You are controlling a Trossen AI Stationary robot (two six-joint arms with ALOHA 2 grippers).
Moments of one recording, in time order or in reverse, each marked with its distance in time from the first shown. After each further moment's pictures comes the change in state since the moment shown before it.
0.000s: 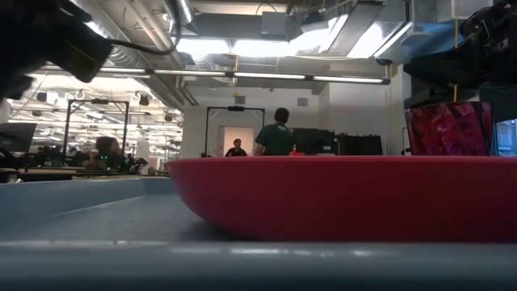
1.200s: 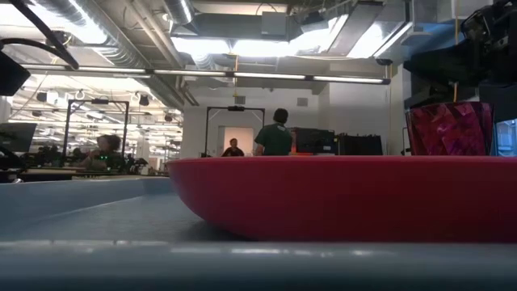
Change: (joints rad) left arm -0.212 0.110 0.000 -0.209 0.013 -0.627; right arm 0.000 0.000 0.000 0.023 0.000 -0.005
